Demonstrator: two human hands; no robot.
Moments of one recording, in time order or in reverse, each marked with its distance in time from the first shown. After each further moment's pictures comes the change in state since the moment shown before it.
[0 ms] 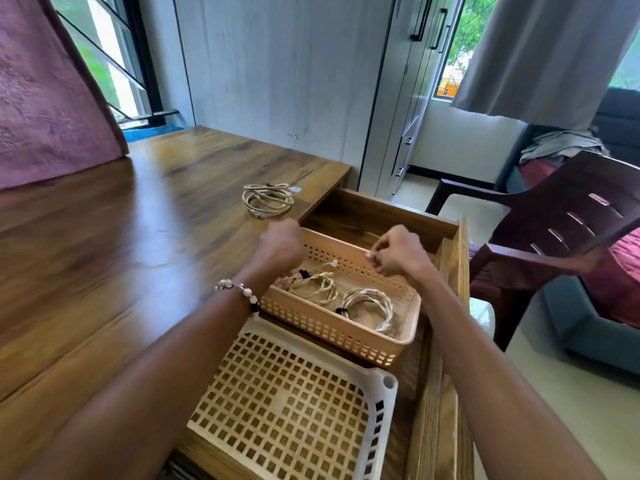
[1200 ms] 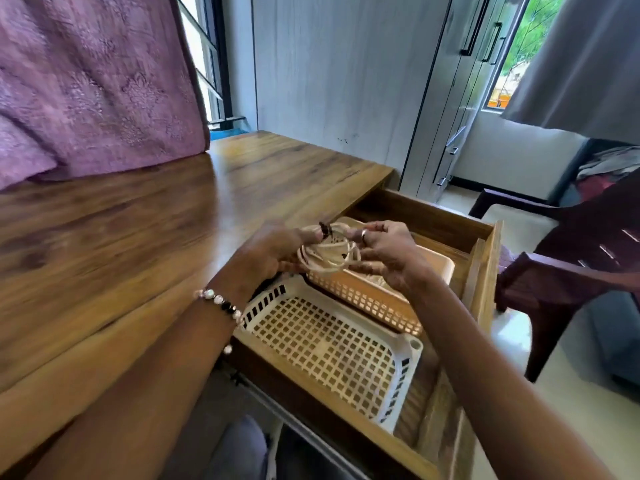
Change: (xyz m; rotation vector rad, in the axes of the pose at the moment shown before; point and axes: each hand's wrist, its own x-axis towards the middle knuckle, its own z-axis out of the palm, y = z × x) left_hand -0.124 -0.033 -0.069 -0.868 -0.075 -0.348; right_hand -0.102 -0.073 0.033 0.791 -0.218 0.057
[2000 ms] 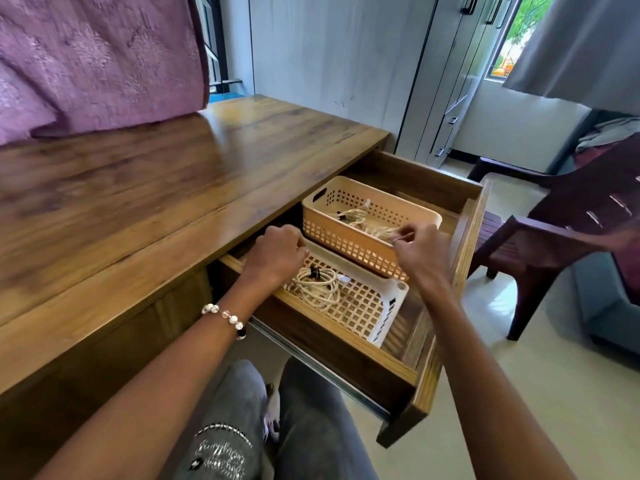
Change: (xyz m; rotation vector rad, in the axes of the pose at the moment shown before) left_hand -0.041 -0.092 0.015 0.957 0.293 0.515; right_hand -0.066 0.064 -0.043 -0.776 0.454 -0.330
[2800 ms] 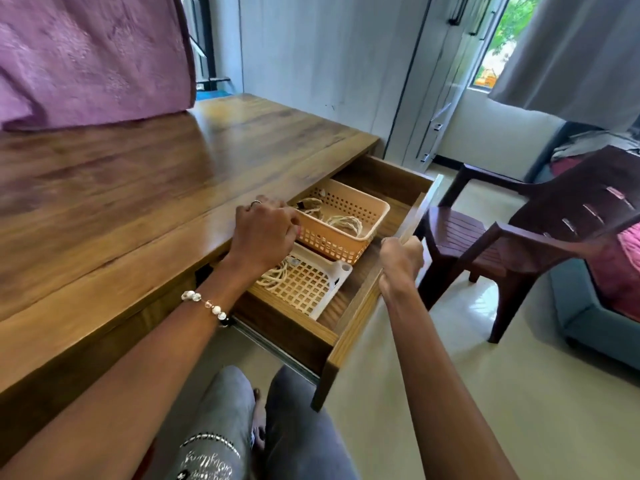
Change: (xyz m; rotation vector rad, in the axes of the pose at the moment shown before) left_hand 0.027 -0.005 -0.020 0.183 0.213 0.216; right_hand 0.017 -0.007 0.037 0.544 0.218 0.538
